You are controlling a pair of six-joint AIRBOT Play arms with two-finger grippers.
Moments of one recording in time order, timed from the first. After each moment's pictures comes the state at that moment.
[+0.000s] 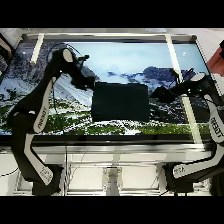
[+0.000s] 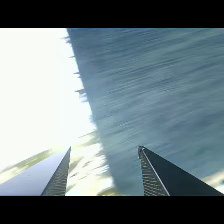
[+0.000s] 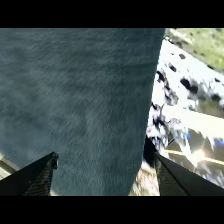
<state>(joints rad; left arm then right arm) -0.22 -1.88 1.93 1.28 -1.52 -1.51 -0.21 -1.64 1.28 -0.87 1.32 1.17</state>
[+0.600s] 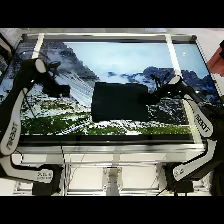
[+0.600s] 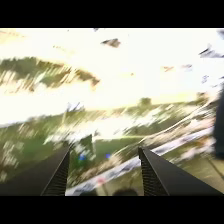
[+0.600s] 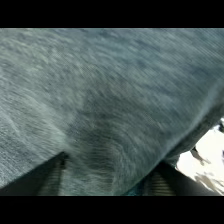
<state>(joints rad) -0.02 -1.50 1.40 1.46 -1.37 -1.50 0.01 -1.73 1.28 -0.89 1.17 1.14</state>
